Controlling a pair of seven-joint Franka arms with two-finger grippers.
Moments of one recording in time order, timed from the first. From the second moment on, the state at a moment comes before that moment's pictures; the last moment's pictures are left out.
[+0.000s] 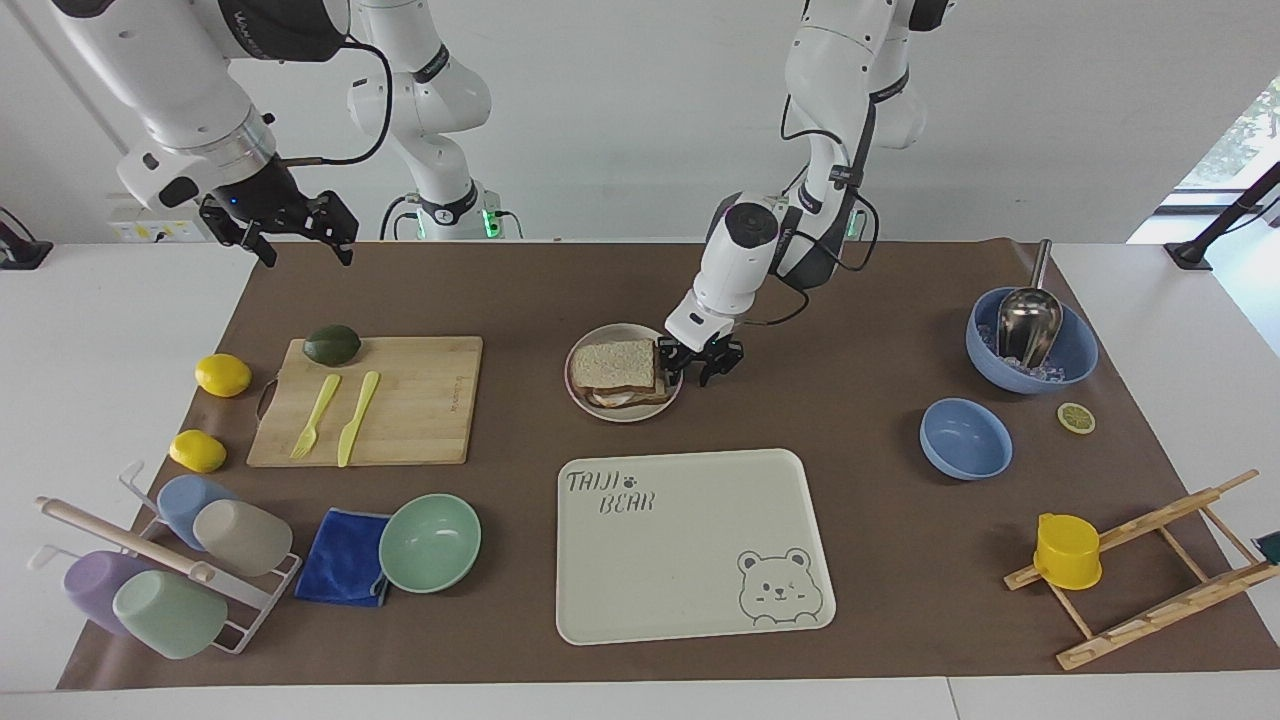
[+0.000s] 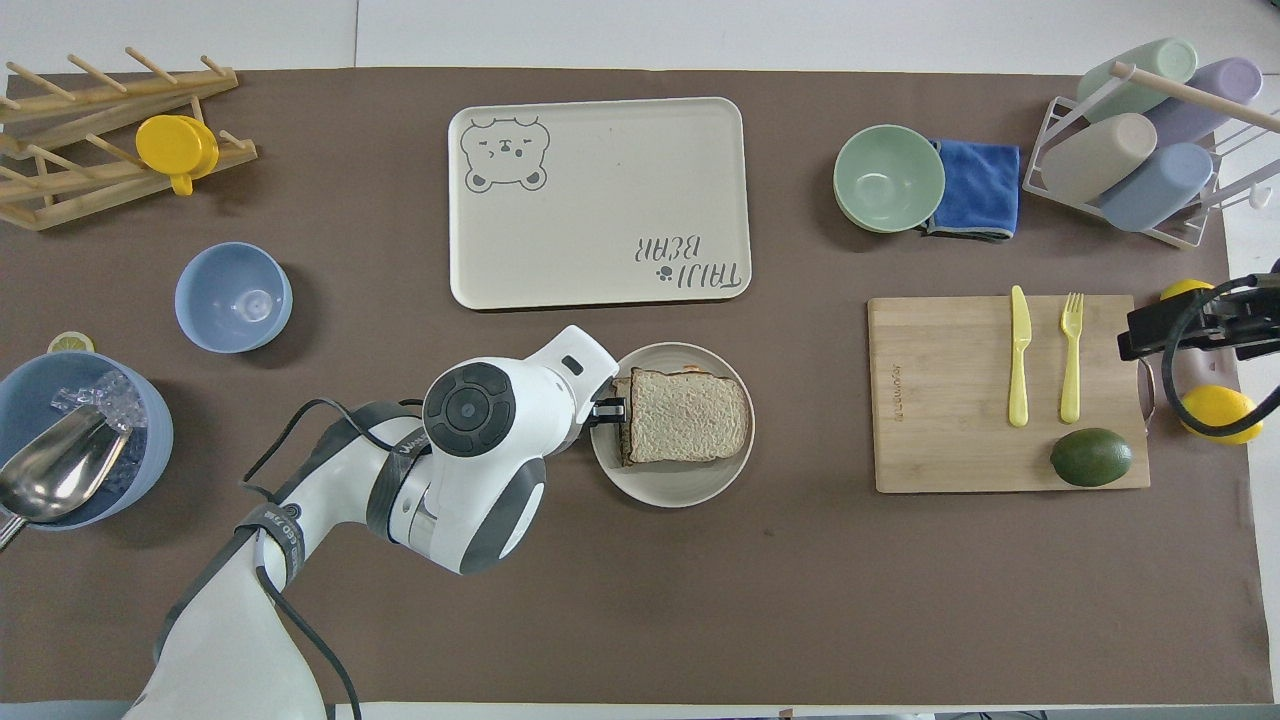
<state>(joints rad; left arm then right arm) -0.63 0.23 -0.05 -2.17 -0.18 2.52 -0.48 0.12 -0.04 -0.17 -1.62 0.03 1.48 -0.02</state>
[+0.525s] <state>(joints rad) -0.64 0.22 -0.06 -2.16 -0.24 2.53 -0.48 0.08 -0.04 -0.24 -1.62 0.02 1.48 -0.11</state>
